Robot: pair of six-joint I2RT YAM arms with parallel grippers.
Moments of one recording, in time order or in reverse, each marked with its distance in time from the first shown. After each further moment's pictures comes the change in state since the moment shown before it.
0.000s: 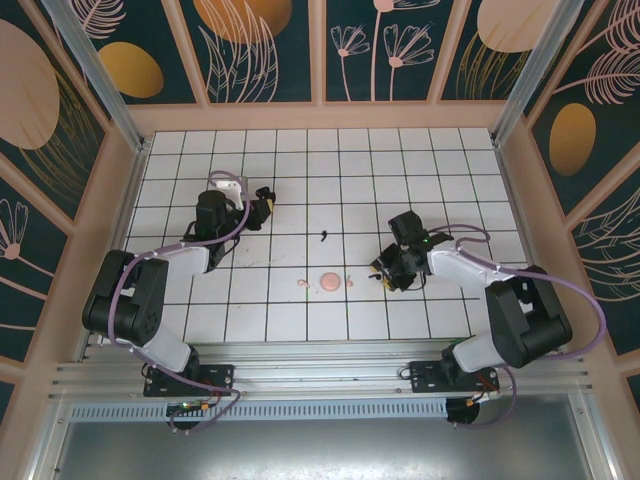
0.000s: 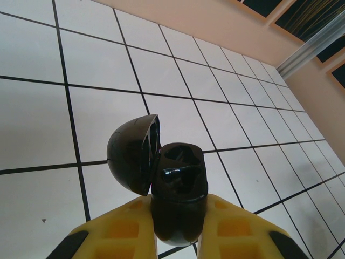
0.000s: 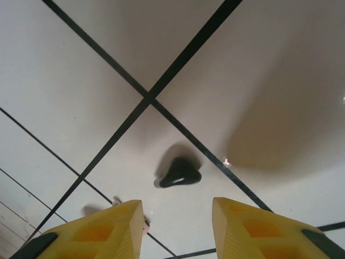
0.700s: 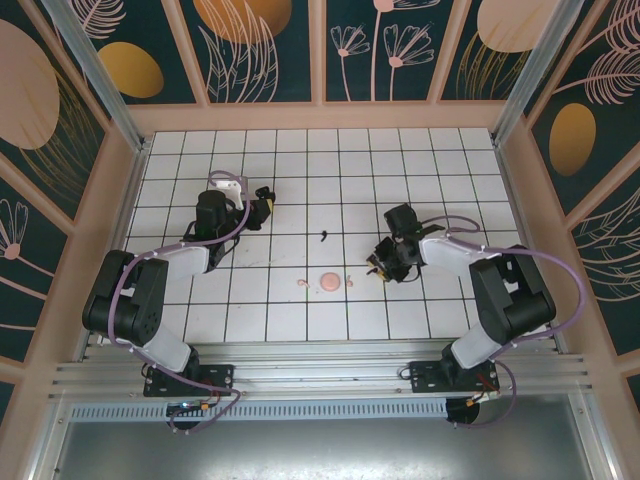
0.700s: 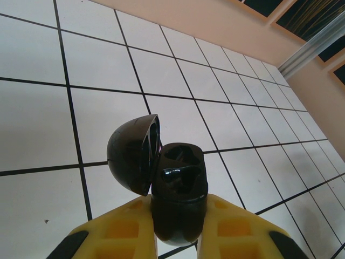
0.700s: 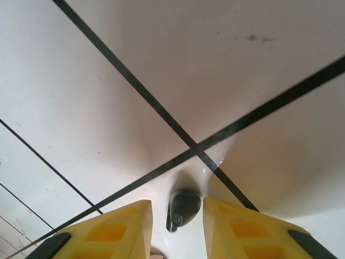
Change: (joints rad) left arm 0.000 0.000 0.001 -0.005 -0.007 0.011; right arm -0.018 0.136 0.075 0.059 -0.011 -0.093
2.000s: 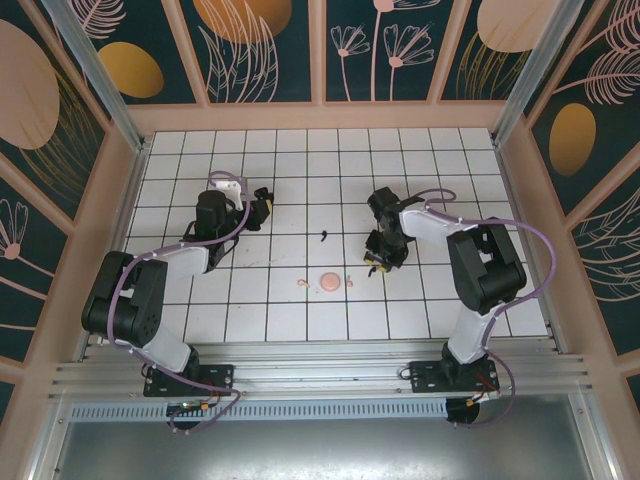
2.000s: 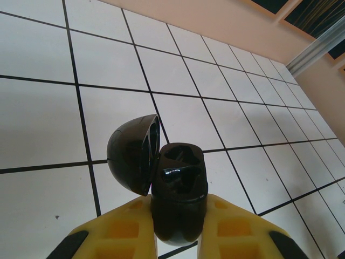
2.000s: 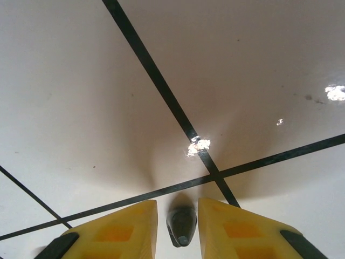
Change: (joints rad) left arm 0.000 -0.008 0.000 -0.022 -0.019 0.015; right arm 0.033 0.229 0.317 -0.350 0.086 -0.273
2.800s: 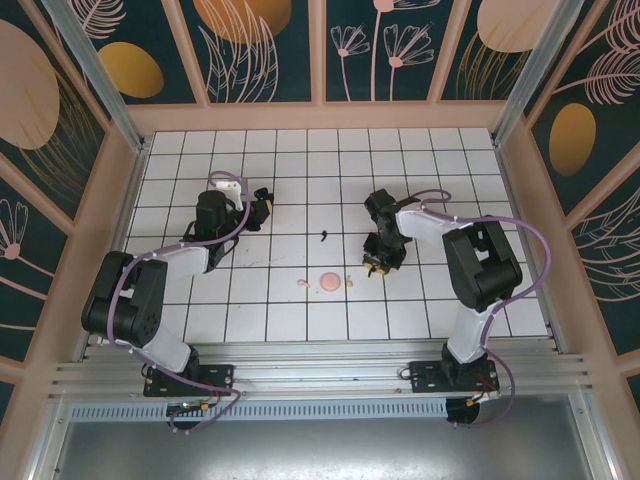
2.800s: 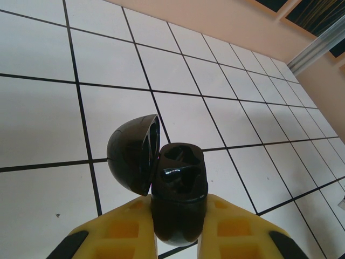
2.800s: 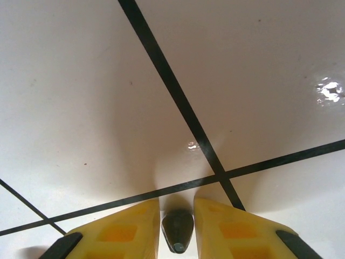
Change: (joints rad) left arm 0.000 -0.001 0.000 -0.006 0.000 0.003; right arm 0.014 0.024 0.006 -0.011 -0.003 -0.026
